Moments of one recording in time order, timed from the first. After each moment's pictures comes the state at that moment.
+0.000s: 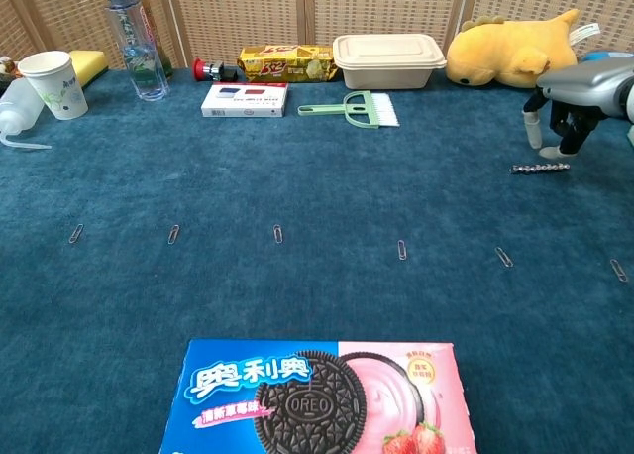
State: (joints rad) left arm -0.08 -1.06 0.02 -1.86 1.64 1.49 0.12; right arm 0.85 -1.48 0.13 -1.19 -0.74 0.79 -0.54
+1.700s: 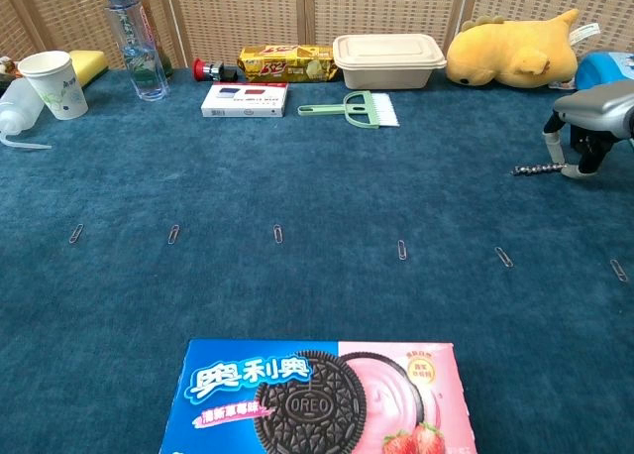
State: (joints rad) left arm -0.08 -1.05 0.02 -1.86 1.64 1.51 0.12; right arm 0.83 -1.57 0.11 -1.01 -0.72 0.74 -0.59
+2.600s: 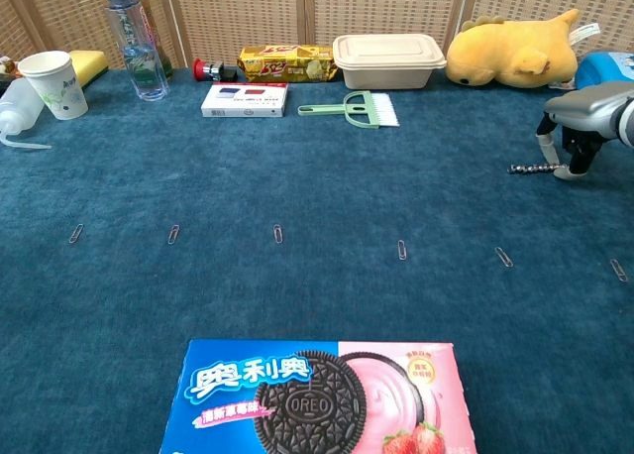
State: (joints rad) left arm -0.07 -1.06 0.02 -1.84 1.63 1.51 0.10; right arm 0.86 -1.59 0.13 -1.02 -0.63 0.74 -0.68
